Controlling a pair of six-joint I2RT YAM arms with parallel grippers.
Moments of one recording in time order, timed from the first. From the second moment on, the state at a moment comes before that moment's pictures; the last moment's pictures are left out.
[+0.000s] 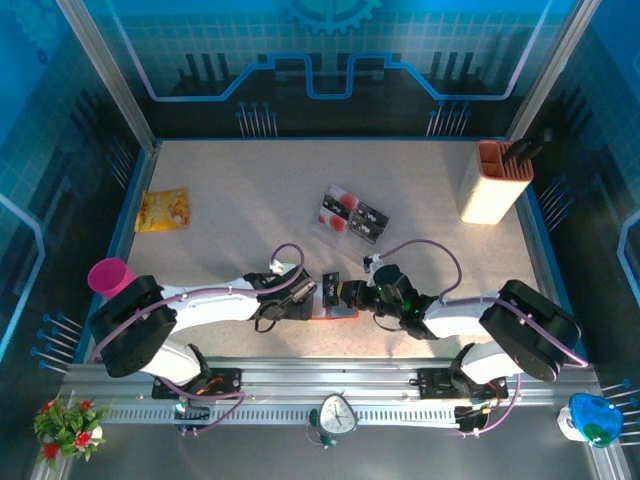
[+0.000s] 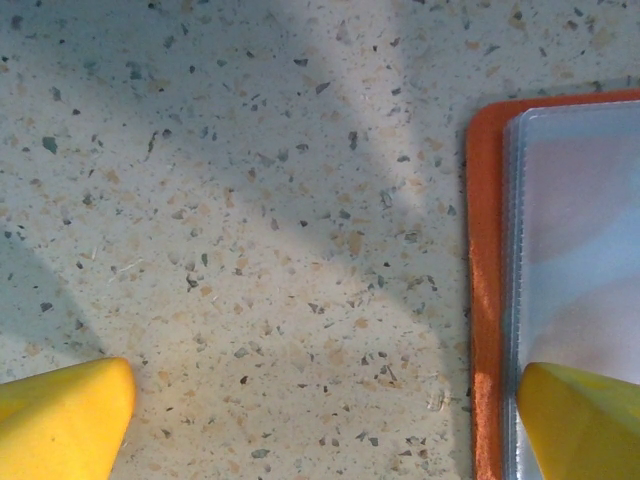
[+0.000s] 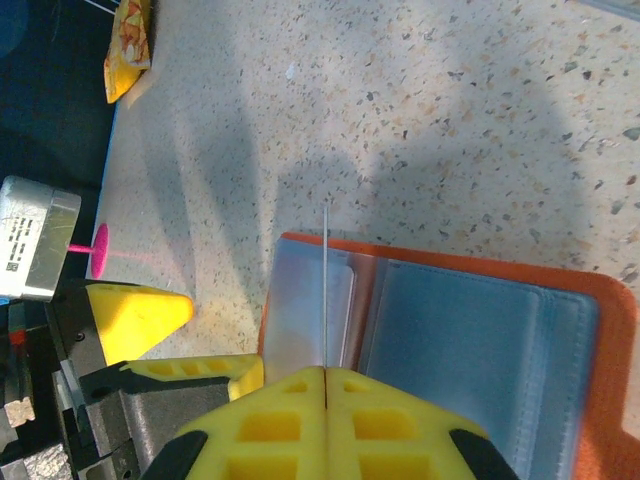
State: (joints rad) left arm -0.89 1.46 0.68 -0.52 -0.28 -0.84; right arm 0.81 1.41 0.31 0.57 -0.13 0.96
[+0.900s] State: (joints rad) left arm -0.89 1.47 0.68 -0.50 -0.28 -0.85; right arm 0.86 1.37 0.28 0.51 -0.05 0.98
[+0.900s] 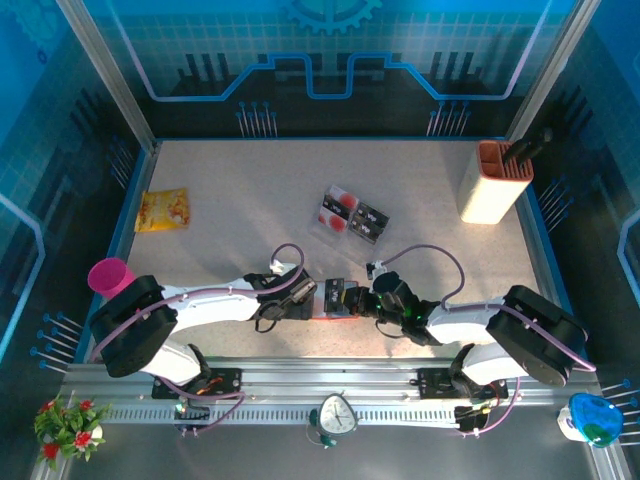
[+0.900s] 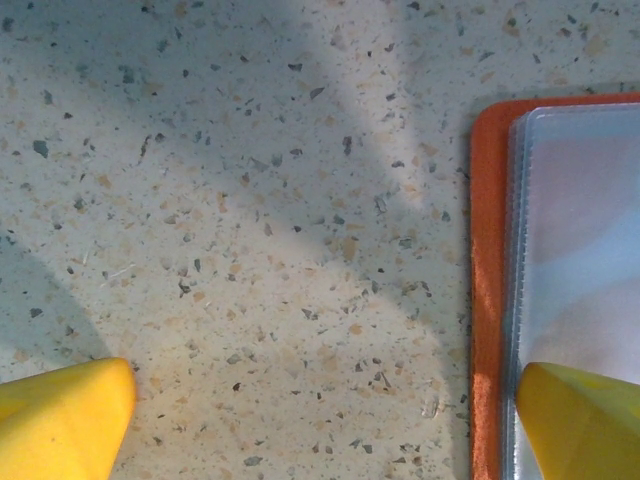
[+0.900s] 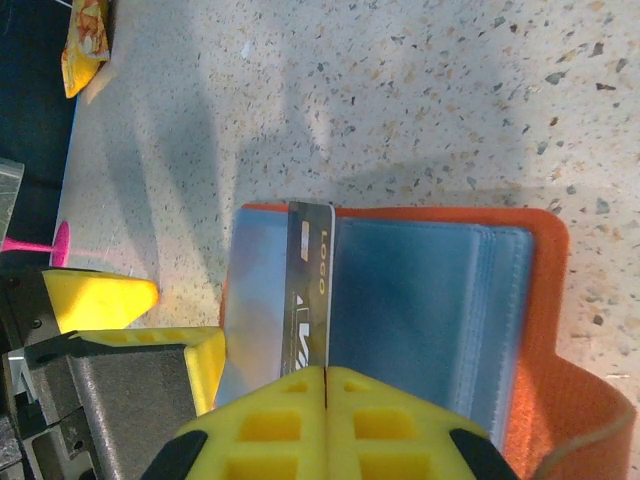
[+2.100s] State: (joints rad) left arm -0.89 1.47 0.67 -0.47 -0.28 -0.85; right arm 0.89 1.38 0.35 0.32 -0.02 1.02
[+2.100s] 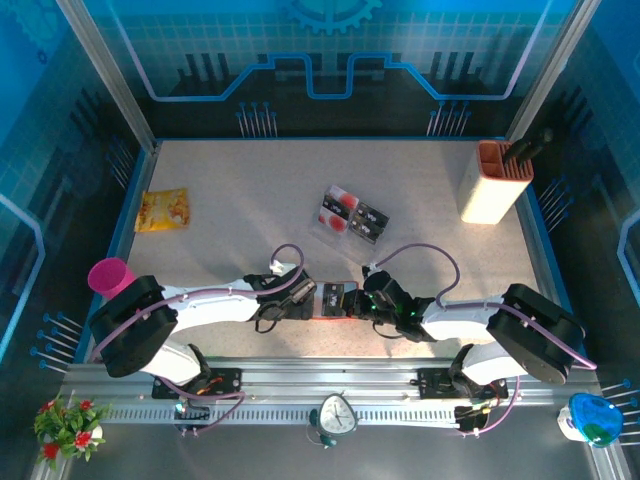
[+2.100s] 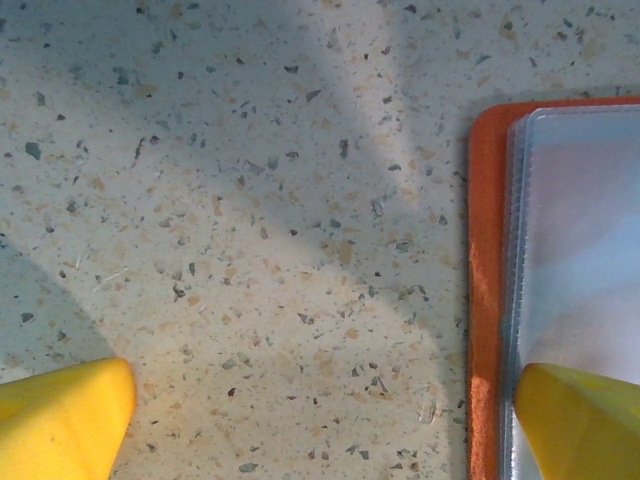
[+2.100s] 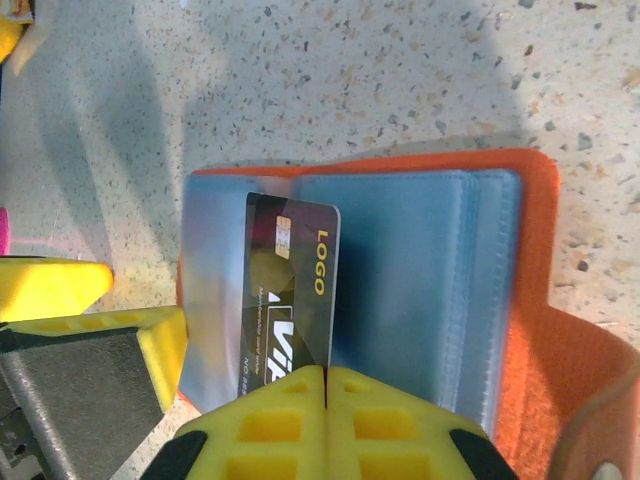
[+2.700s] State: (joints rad) left arm -0.89 1.47 0.66 -0.47 -0.28 -0.85; right arm 0.89 1.38 0.39 0.24 0.00 1.02
